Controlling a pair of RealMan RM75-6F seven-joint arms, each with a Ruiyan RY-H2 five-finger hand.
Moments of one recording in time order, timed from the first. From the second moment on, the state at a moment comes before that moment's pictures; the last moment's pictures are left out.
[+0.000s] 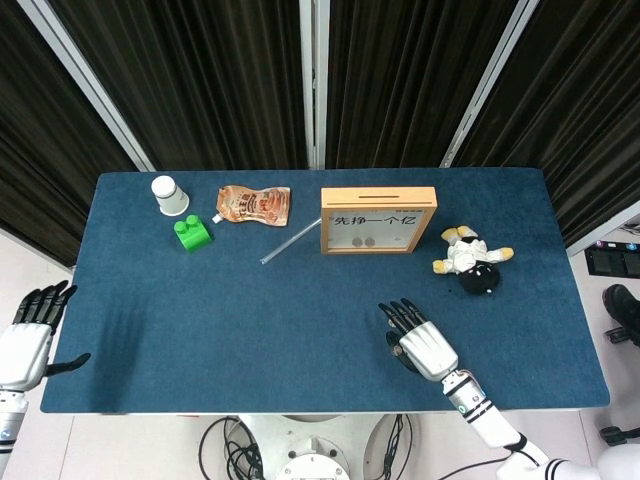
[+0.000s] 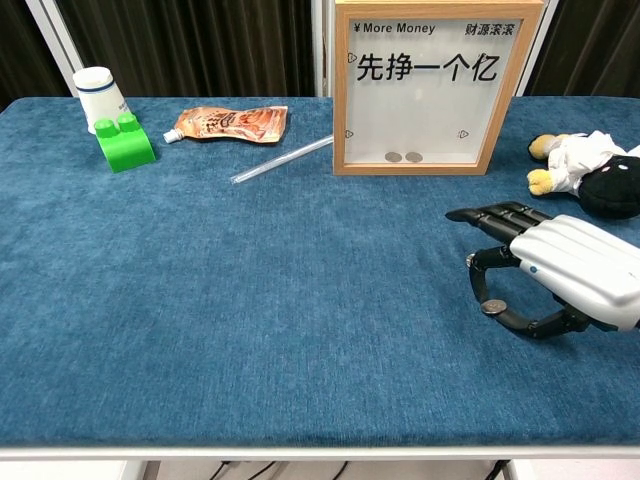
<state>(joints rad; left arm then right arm) -0.13 -1.20 -0.01 -1.35 1.54 1.45 -0.19 0.41 -1.71 -0.07 -1.10 -1.70 1.25 -0.07</state>
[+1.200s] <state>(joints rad) -0.13 -1.20 -0.01 -1.34 1.53 1.43 -0.20 0.43 -1.72 -0.06 -1.07 -1.71 1.27 -0.03</state>
